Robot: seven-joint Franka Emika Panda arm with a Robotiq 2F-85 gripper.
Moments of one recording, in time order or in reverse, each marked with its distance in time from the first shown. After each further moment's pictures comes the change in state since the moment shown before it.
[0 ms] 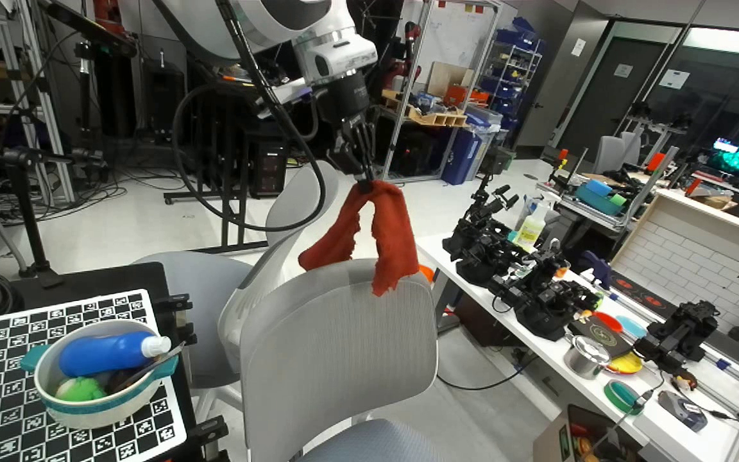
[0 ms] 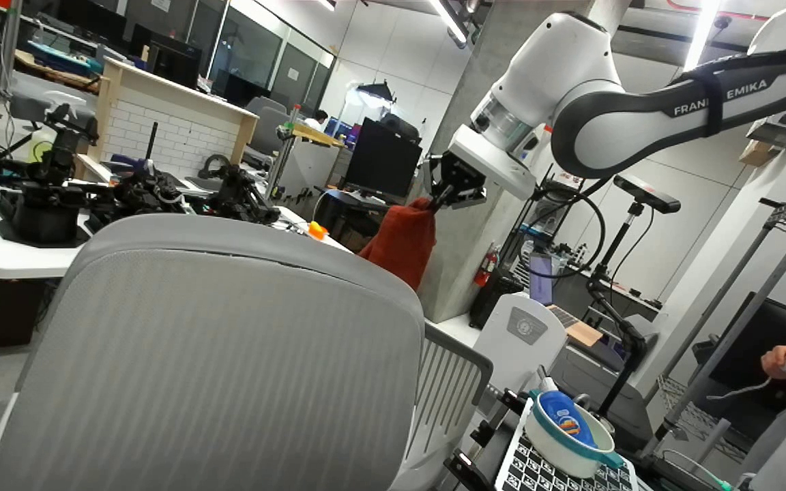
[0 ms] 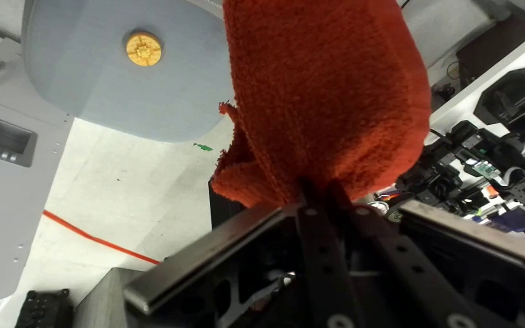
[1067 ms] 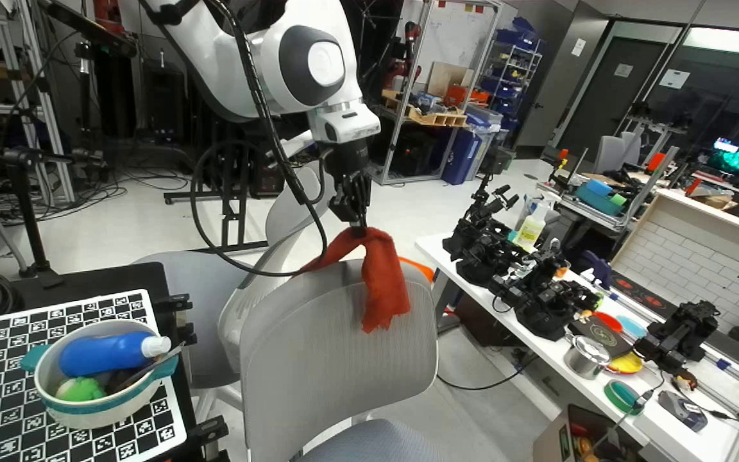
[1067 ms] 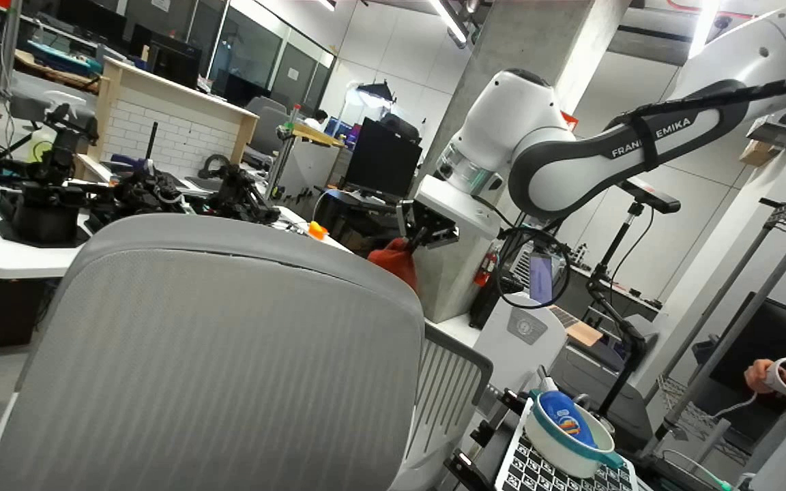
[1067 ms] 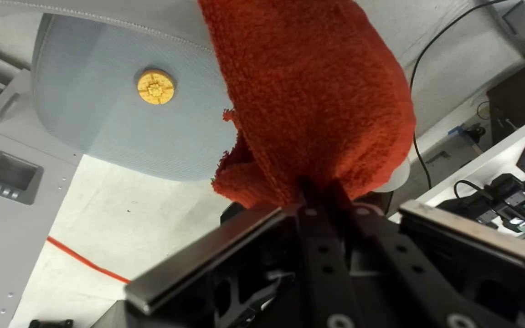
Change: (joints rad) arm 0.004 0.192 -0.023 0.044 0.000 0.063 0.006
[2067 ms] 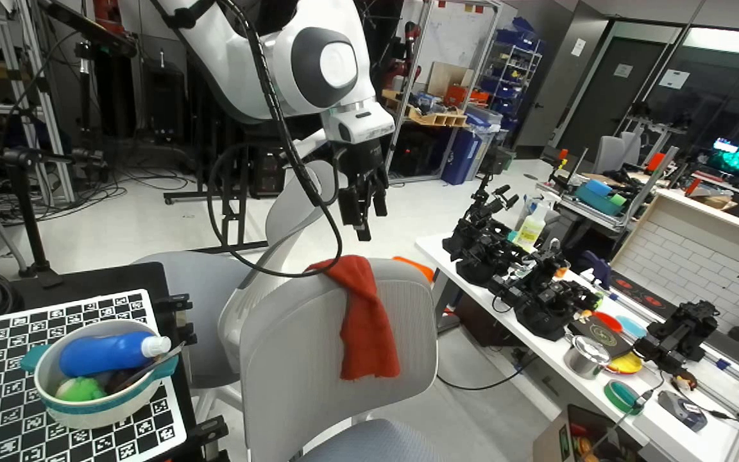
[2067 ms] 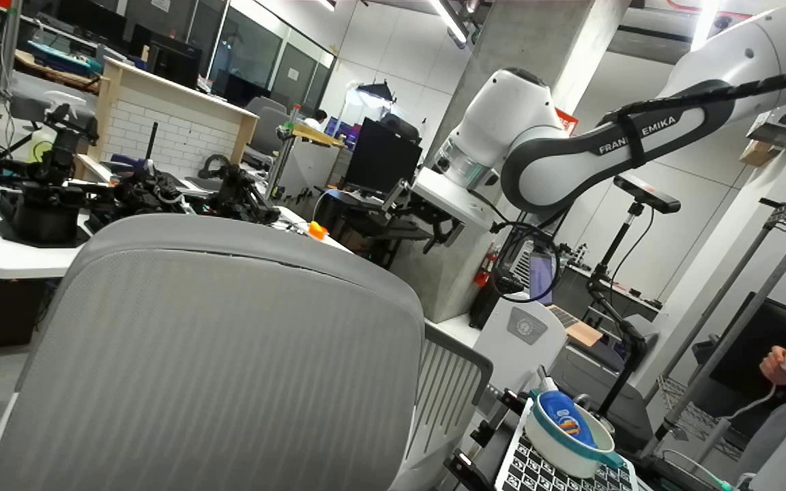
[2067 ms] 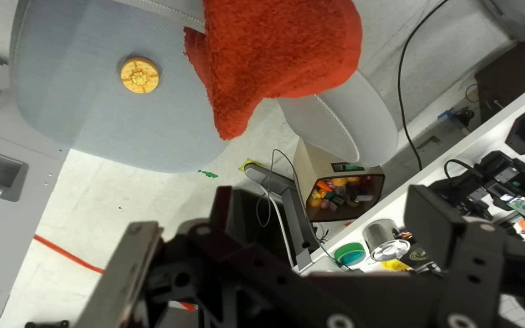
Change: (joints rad) arm 0.021 0.020 -0.049 0.040 0.021 0.032 -0.018
